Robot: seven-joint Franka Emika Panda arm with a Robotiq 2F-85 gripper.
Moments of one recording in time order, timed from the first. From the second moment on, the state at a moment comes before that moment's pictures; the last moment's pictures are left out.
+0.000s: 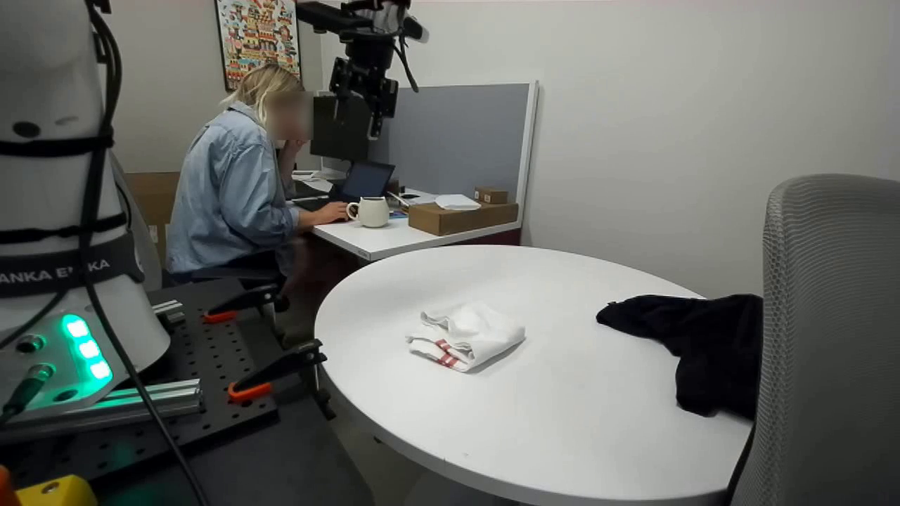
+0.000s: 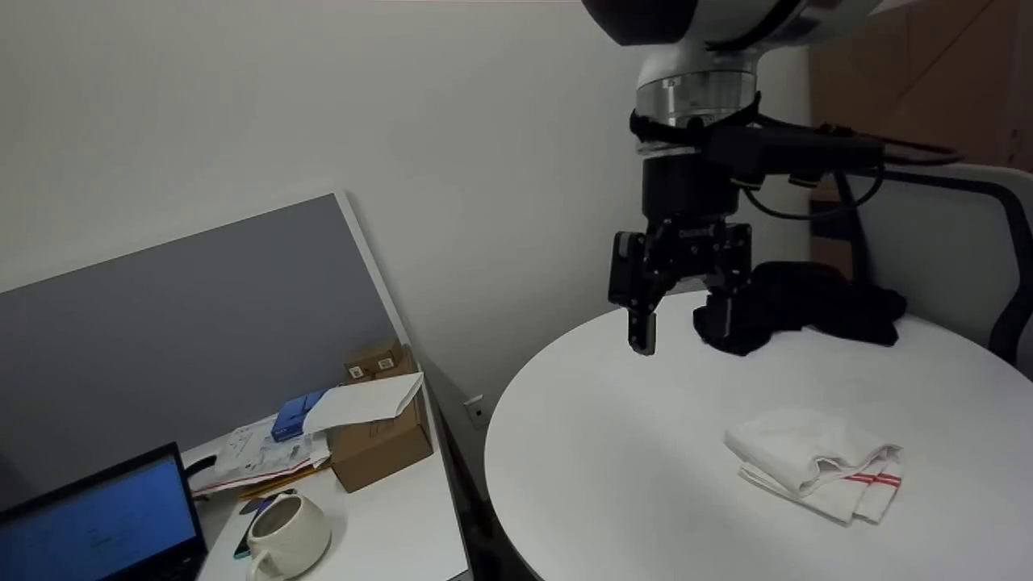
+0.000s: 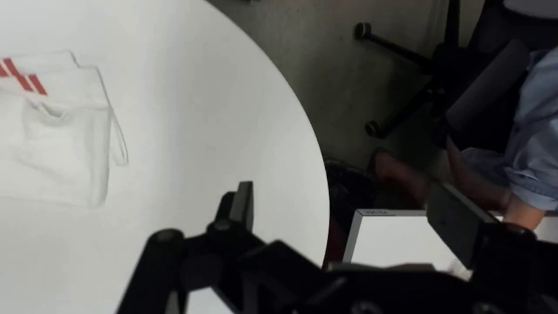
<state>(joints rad) 0.20 -0.36 0.00 -2.50 0.31 2.11 -0.22</state>
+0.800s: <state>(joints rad) 0.08 0.02 -0.06 -2.55 0.35 2.70 -0.43</state>
